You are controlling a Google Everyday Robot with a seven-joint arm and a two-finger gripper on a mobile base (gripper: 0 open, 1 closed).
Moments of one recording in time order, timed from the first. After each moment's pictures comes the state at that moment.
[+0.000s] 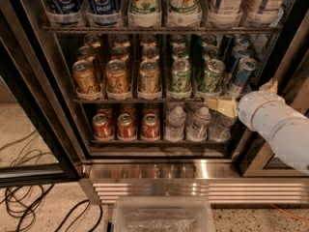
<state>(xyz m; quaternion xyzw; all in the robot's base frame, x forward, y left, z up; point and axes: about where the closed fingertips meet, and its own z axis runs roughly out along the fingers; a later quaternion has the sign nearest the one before) 0.582 -0.245 0.850 -0.15 0.79 -0.05 0.60</state>
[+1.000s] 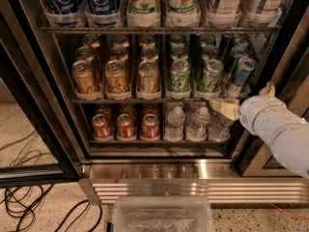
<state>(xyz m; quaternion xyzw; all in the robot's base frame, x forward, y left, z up) 0.577 -0.250 0.841 -0.15 0.79 -0.05 0.60</state>
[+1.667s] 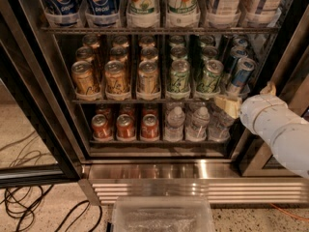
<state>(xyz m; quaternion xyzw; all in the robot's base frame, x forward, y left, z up) 0.578 -0.252 0.845 -0.14 0.78 -0.05 0.60</state>
